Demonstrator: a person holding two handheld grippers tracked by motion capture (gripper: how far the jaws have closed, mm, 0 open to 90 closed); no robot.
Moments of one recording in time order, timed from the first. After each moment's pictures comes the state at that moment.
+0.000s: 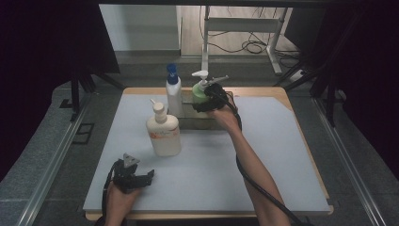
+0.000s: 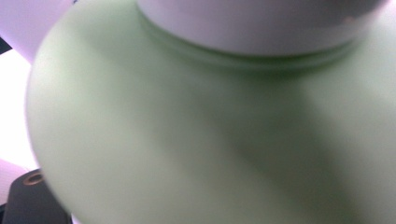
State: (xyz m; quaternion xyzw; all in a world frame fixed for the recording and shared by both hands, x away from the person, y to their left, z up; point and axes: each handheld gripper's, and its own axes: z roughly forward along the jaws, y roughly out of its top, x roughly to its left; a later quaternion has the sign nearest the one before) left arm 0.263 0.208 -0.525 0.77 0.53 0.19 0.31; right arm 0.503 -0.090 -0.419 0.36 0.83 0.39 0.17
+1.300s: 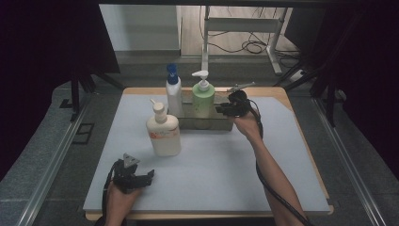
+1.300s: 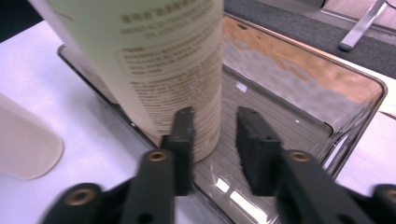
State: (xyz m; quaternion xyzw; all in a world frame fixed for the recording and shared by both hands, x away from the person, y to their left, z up) left arm 0.262 0.208 -0.525 0.77 0.53 0.19 0.31; right arm 0.481 -0.166 -0.422 0.38 0.82 0.40 0.13
